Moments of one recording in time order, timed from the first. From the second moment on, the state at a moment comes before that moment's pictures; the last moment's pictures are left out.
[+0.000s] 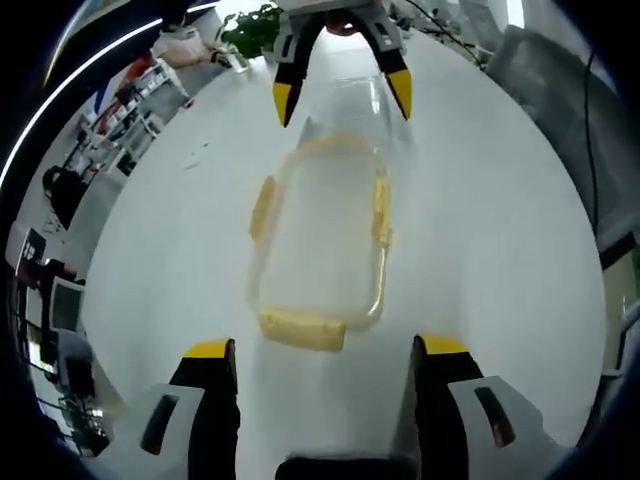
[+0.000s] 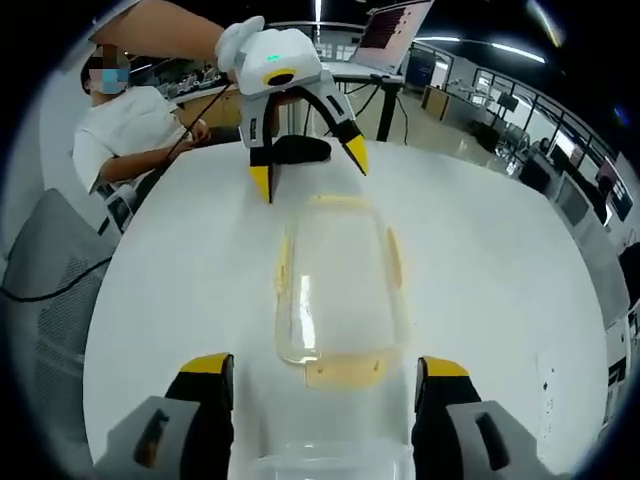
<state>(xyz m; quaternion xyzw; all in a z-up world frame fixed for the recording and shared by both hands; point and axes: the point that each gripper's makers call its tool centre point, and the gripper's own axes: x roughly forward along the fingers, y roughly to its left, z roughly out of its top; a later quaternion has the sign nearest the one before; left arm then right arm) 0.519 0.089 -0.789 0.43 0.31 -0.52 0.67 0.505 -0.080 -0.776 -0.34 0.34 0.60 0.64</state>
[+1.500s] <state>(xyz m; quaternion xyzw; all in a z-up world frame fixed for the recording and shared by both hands) 0.529 0.072 -0.793 0.45 0.31 -0.59 0.59 0.517 -0.083 -0.803 -0.36 0.38 0.60 0.61</state>
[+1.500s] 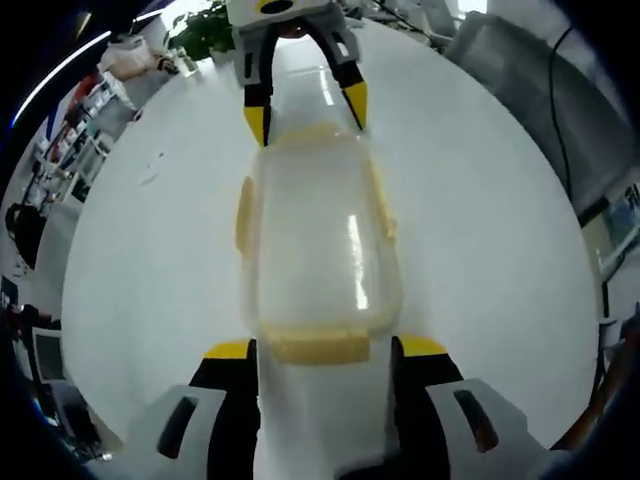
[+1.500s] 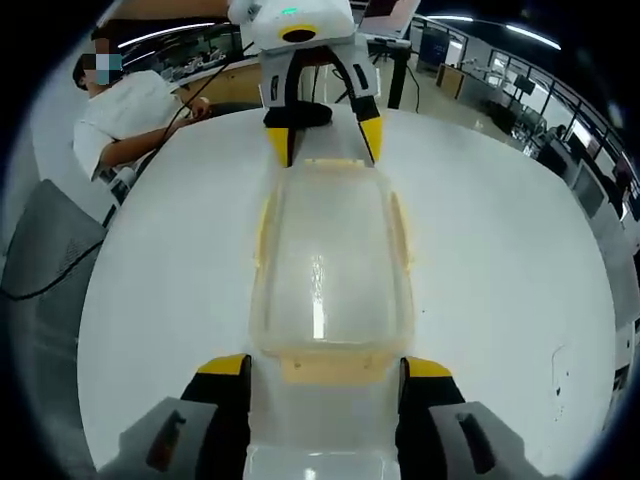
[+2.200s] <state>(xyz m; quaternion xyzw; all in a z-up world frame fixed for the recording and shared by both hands) 0.531 0.071 -0.793 0.45 0.31 -0.59 0.59 0.521 -0.084 -0.807 -0.38 0.38 0.59 0.60</state>
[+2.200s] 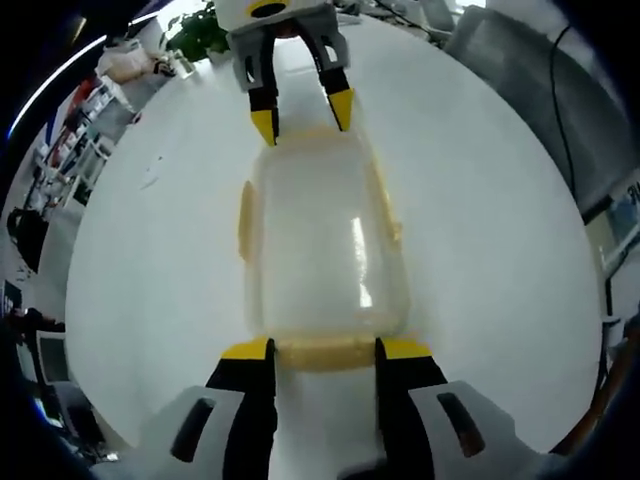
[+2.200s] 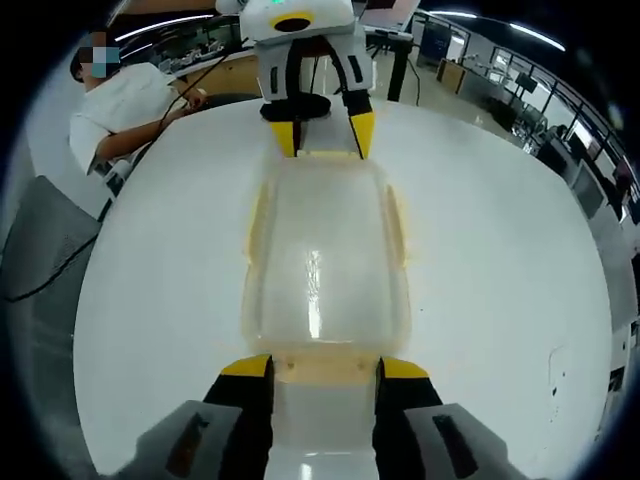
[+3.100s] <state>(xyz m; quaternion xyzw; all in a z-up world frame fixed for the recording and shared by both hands) 0.528 0.073 -0.796 0.44 0.34 -0.59 0.59 0.516 -0.084 -0.808 -0.39 0.40 0.58 0.59</state>
